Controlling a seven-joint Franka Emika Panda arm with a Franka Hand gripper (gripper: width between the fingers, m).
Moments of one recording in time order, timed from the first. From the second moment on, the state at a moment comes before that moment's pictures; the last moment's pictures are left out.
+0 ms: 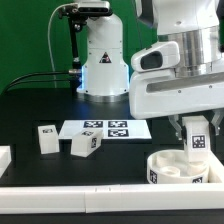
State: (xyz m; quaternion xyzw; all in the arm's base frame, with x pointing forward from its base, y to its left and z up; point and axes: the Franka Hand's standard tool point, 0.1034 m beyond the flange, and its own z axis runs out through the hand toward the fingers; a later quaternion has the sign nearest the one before) arm 0.563 0.118 0.074 -0.99 0.13 -0.02 0.09
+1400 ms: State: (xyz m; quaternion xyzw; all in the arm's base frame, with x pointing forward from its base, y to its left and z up) arm 0.579 0.126 0.075 -0.72 0.67 0.01 0.17
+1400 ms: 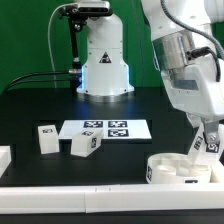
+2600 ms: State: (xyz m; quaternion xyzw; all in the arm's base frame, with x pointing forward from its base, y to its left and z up) arm 0.575 0.131 0.096 -0.94 0.31 0.00 0.14
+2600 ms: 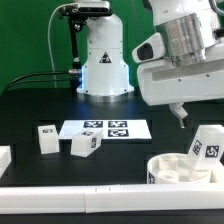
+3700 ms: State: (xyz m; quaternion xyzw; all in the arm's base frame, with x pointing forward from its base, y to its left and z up) arm 0.575 0.143 0.099 -0.95 -0.32 -0.05 0.03
